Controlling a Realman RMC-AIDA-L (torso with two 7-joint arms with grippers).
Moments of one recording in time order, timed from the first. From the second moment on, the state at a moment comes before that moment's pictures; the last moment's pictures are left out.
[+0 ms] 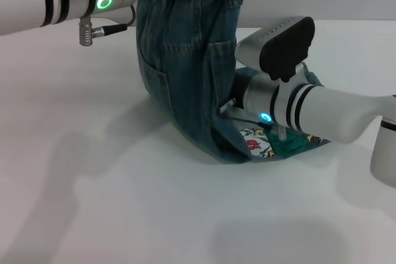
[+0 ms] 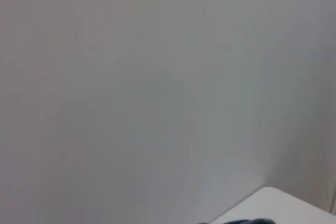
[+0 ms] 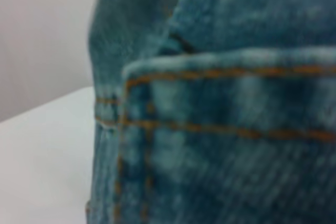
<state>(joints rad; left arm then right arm) -0.40 -2.06 -1.54 -1.70 2.17 -0.81 0.54 0.76 2.09 -2.18 -0.52 2.85 0.38 -2.10</state>
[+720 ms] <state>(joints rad) -0.39 -2.06 -1.50 -1.63 2.10 -0.76 0.61 0.42 2.08 -1.70 -0.57 2.85 0.51 -2.42</state>
